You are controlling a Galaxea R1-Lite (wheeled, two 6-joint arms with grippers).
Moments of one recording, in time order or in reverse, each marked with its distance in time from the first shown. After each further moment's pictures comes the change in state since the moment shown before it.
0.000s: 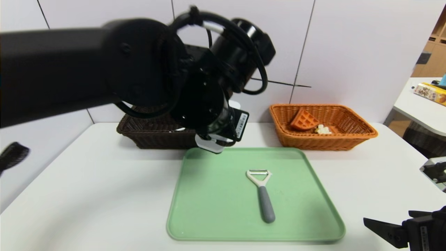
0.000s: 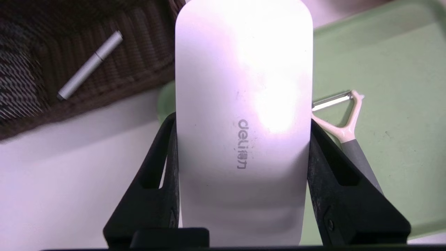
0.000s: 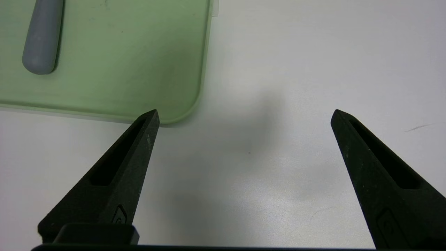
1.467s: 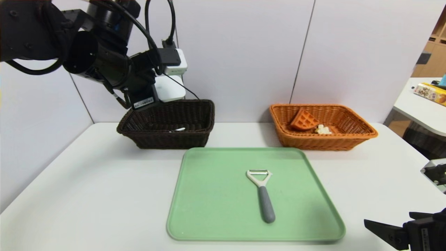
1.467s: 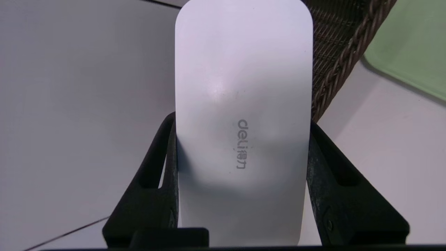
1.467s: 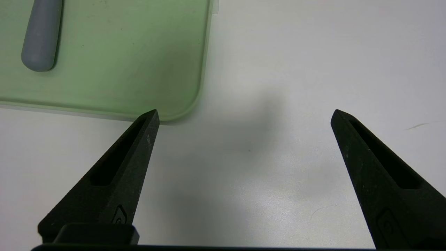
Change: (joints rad) left arm 0.493 -0.121 0.093 -0.108 -0.391 1.210; right arm 0.005 -0.008 0.008 0.001 -0.003 0.002
